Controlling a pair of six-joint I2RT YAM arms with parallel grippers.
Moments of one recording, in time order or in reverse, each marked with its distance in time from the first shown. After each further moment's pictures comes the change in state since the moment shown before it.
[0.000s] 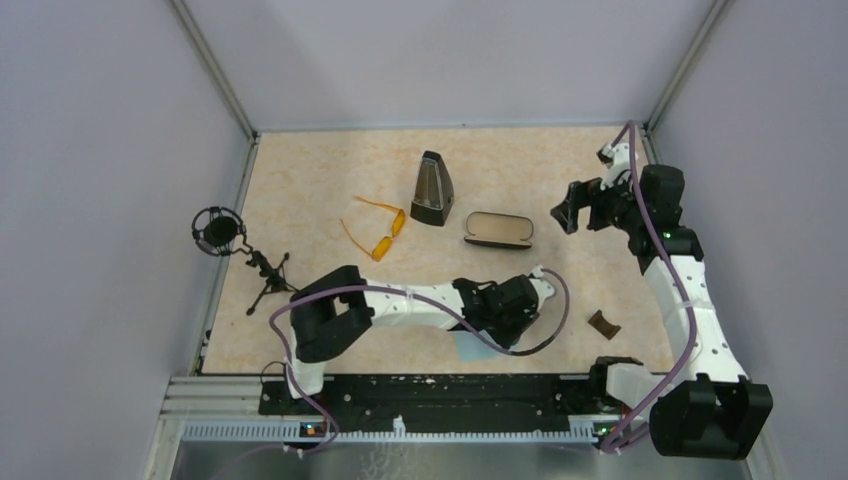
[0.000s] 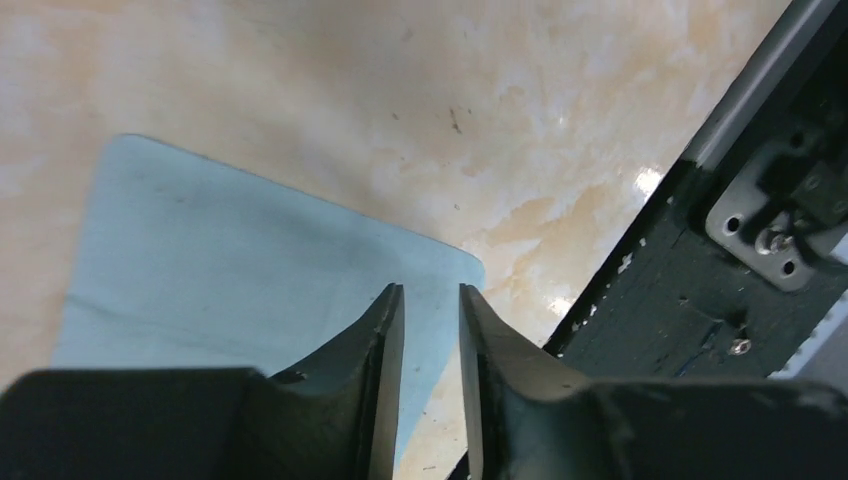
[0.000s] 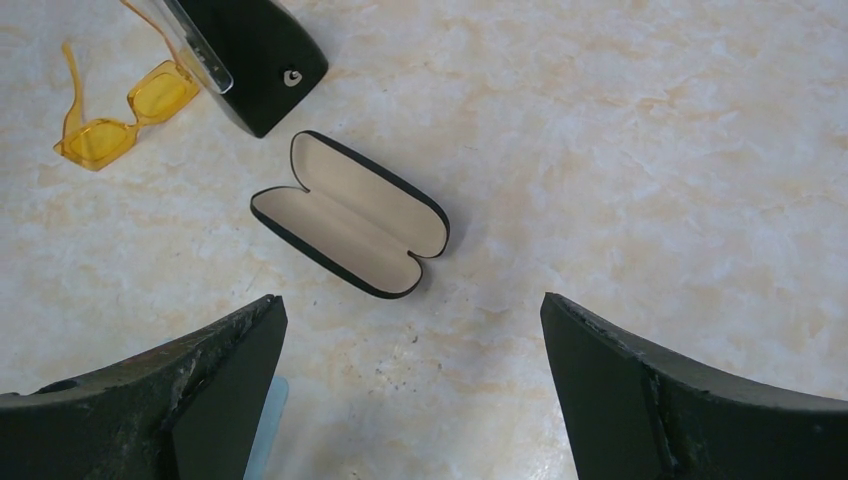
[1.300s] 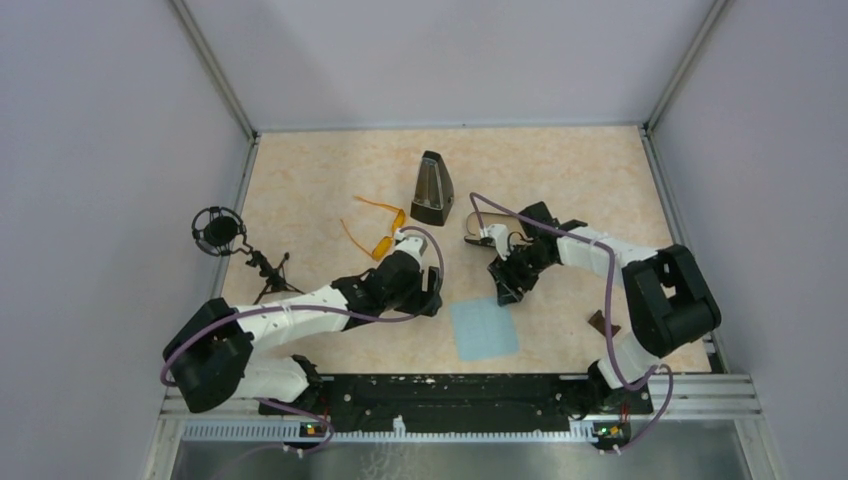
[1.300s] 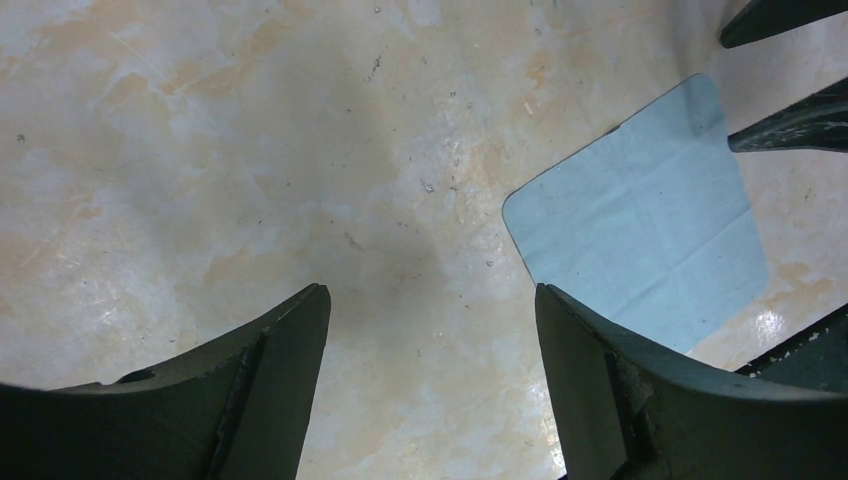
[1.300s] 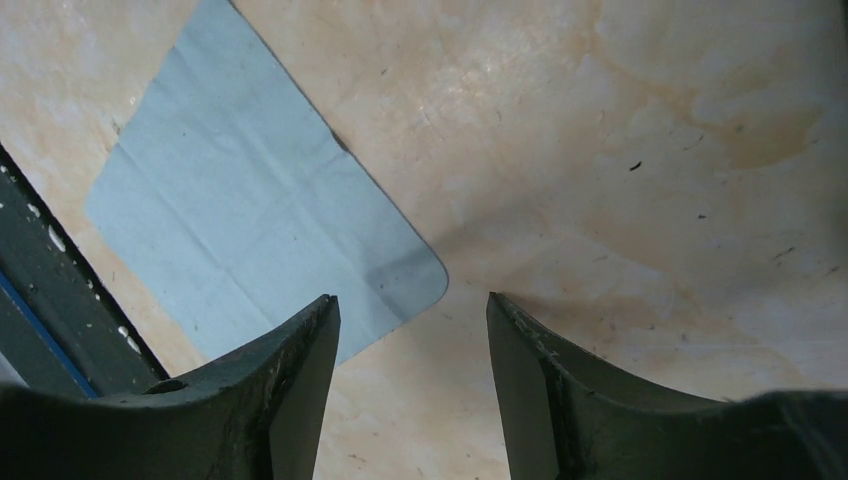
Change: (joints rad) left arm 0.378 -0.656 -0.672 0.169 -0.167 -0.249; right arm 0.482 0.518 -0.105 -0.149 -0.018 -0.323
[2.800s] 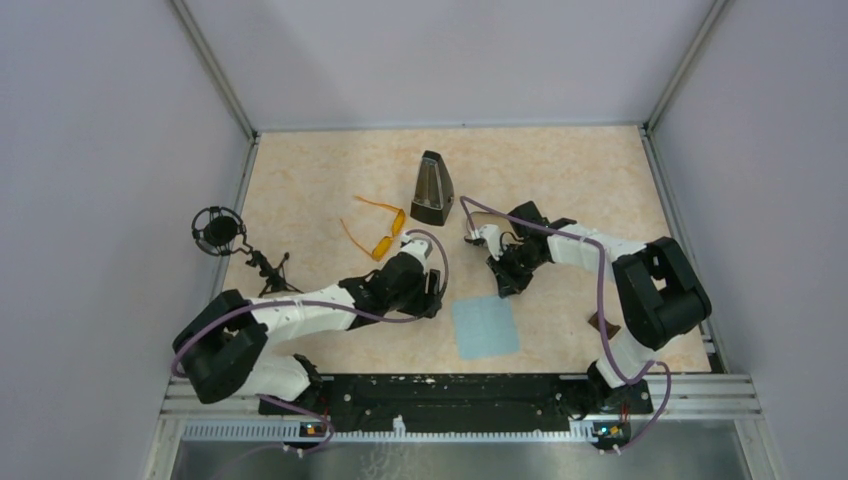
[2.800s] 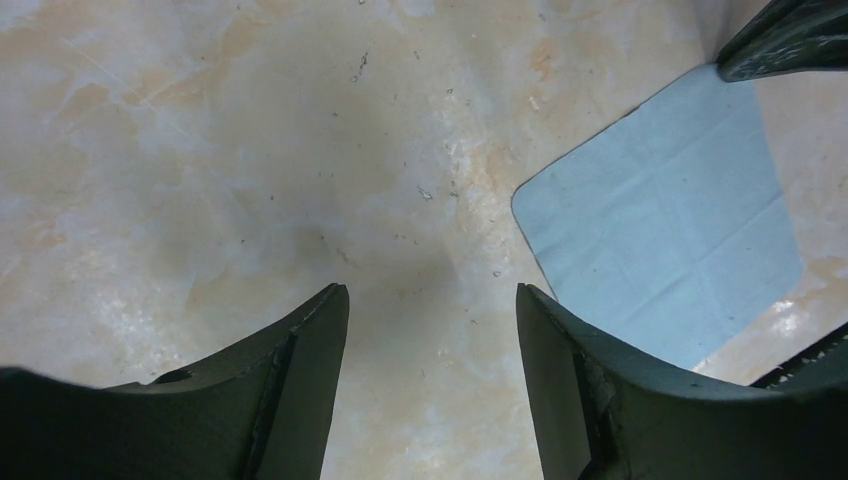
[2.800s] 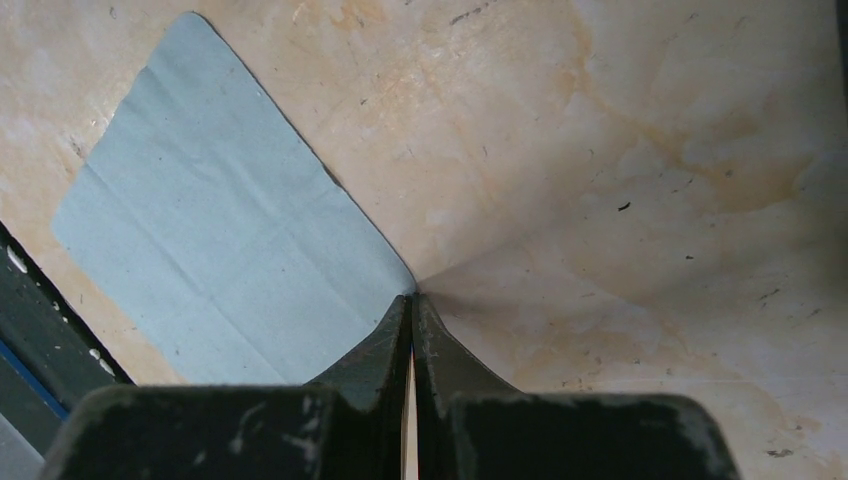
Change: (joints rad) left arm 0.000 0.026 -0.033 0.086 0.022 0.027; right arm 0.051 0.065 0.046 0.013 0.066 0.015
